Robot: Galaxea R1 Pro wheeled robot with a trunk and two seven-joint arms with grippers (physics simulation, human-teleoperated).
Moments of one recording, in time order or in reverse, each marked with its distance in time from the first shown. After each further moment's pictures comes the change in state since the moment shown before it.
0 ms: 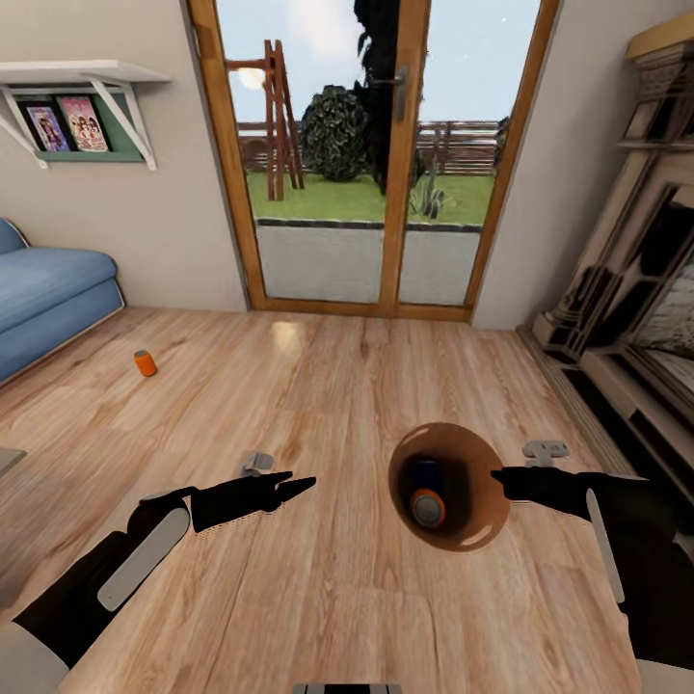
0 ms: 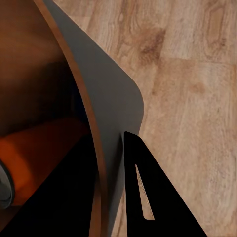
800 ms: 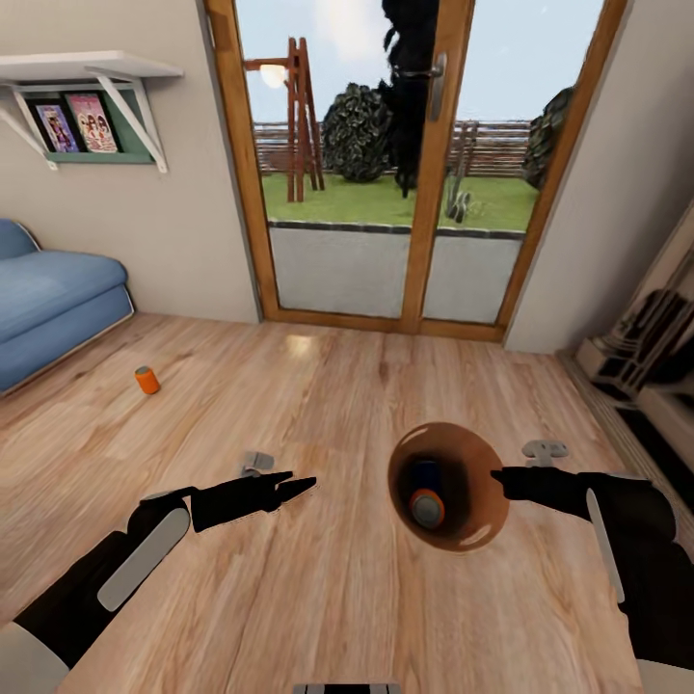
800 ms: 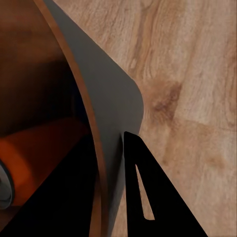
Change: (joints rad) left arm 0.000 0.000 -0.001 0.000 0.000 0.000 0.000; right arm 0.000 0.000 0.000 0.000 -0.005 0.001 0.002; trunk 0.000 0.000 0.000
